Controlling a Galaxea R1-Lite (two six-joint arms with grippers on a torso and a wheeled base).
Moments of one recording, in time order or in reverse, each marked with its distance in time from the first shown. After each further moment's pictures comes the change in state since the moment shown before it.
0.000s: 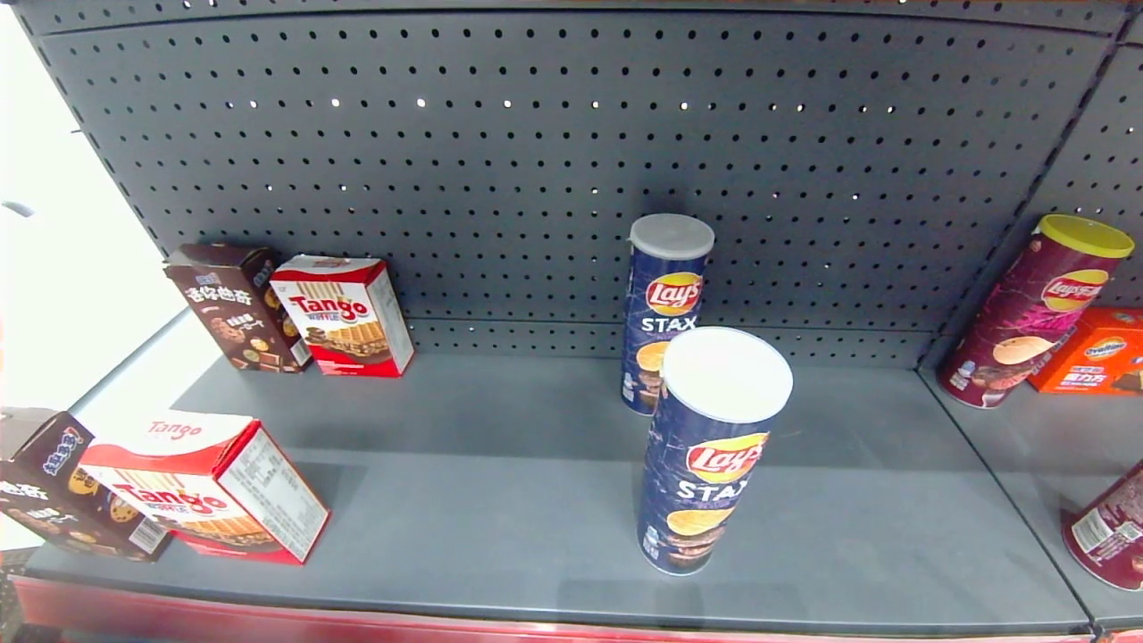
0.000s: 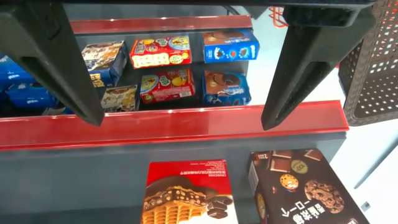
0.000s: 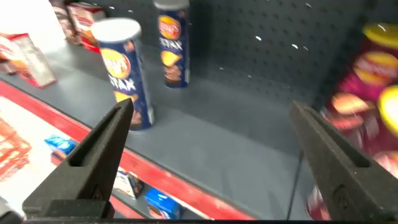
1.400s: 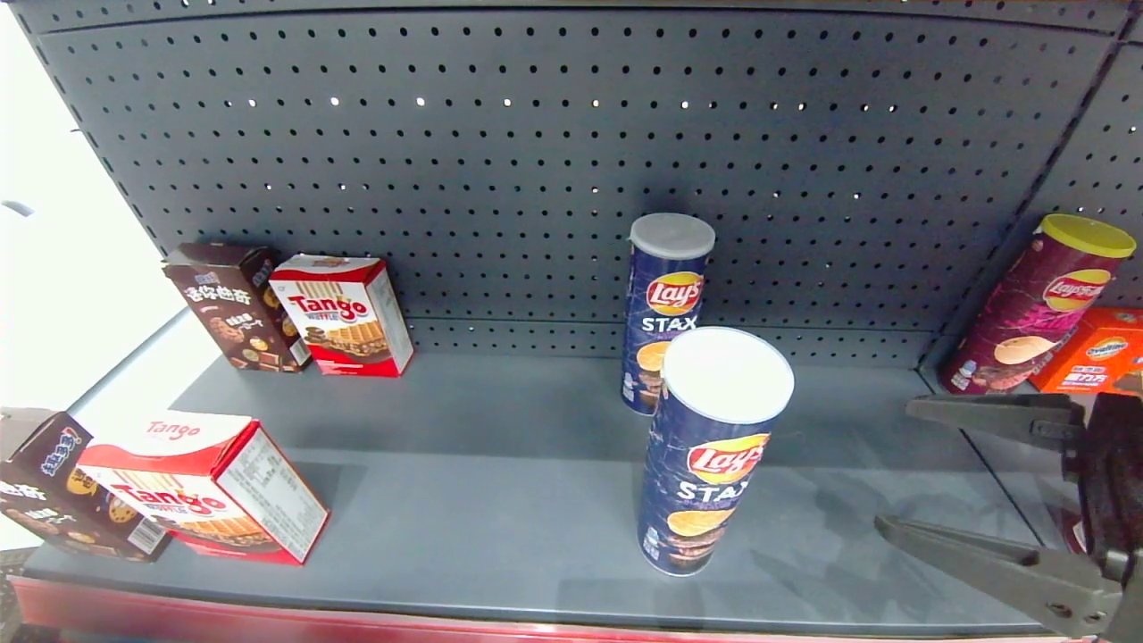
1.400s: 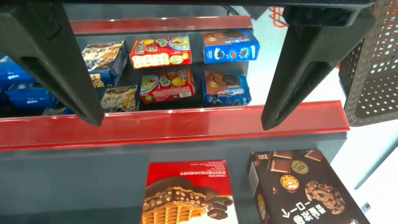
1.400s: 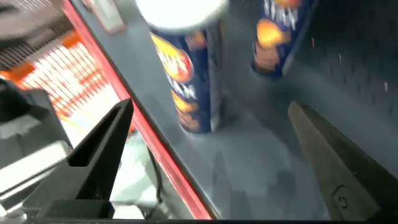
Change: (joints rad) left arm 0.000 0.001 0.001 0.000 0.000 -0.001; right arm 0.618 0.626 -0.083 -0.216 -0.247 -0.087
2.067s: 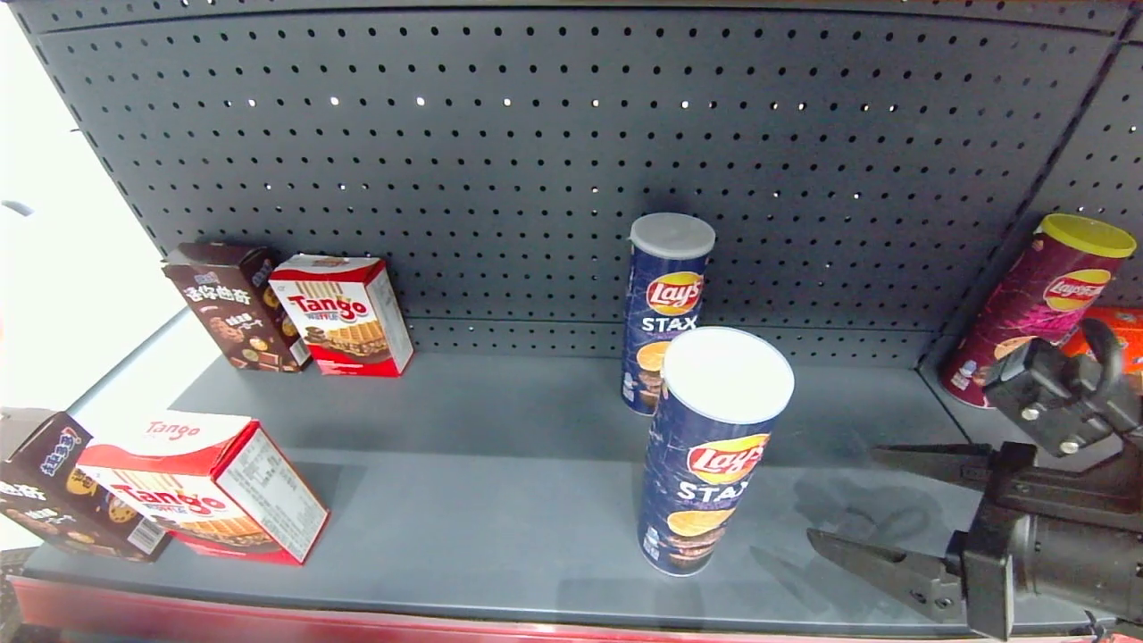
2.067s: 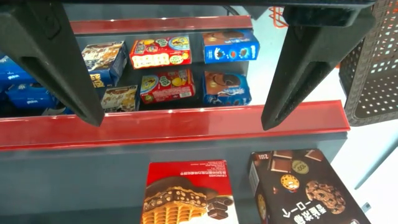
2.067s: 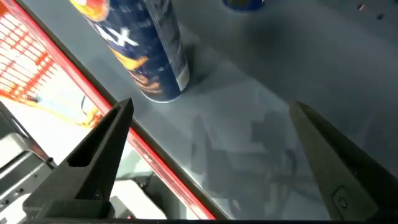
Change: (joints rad) left arm 0.000 0.000 0.000 0.000 0.000 0.000; right arm -0.007 0.138 0.074 -0.044 -0.147 0.052
